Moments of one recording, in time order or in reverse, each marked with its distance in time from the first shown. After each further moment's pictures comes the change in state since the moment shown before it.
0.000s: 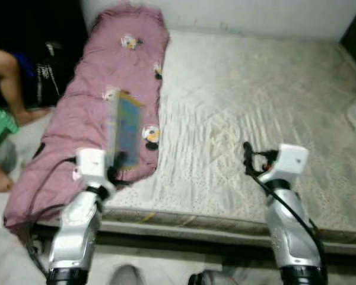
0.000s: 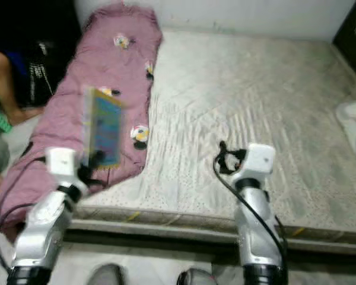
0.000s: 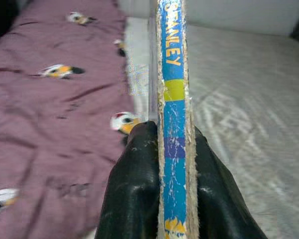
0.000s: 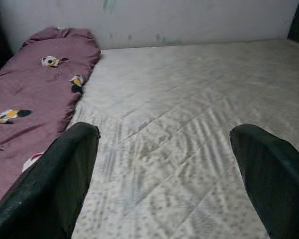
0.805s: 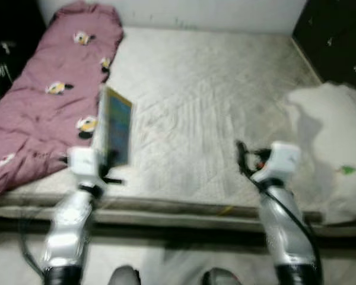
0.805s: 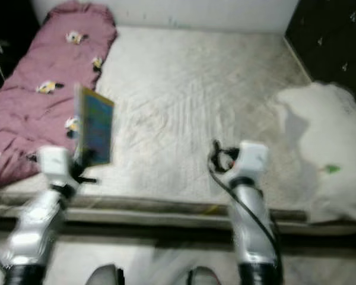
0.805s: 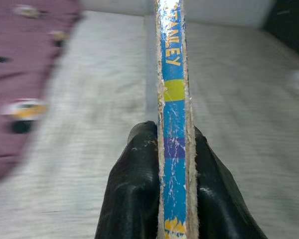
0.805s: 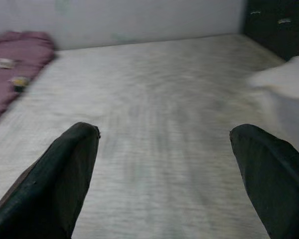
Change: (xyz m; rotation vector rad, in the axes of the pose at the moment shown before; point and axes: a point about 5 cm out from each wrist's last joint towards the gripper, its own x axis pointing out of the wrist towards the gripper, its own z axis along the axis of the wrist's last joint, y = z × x) left arm -0.002 0.003 -0.005 -0.013 0.017 0.020; right arm -0.003 -0.001 -0.007 0.003 0.028 -0.006
